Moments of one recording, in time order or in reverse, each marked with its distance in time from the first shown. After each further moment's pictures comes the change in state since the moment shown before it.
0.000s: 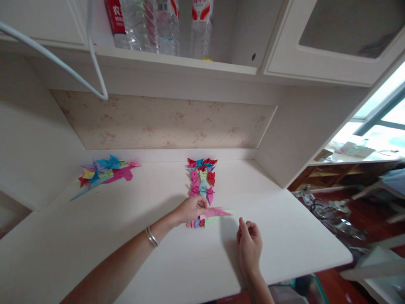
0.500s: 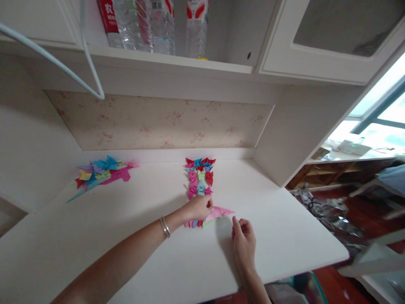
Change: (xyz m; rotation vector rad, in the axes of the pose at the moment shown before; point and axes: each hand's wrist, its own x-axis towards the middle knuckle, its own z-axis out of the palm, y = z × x) left_hand 0.029 0.015 0.021 0.599 -0.097 -0.014; right_hand 0.003 0.008 -0.001 -0.101 -0.079 -0.021
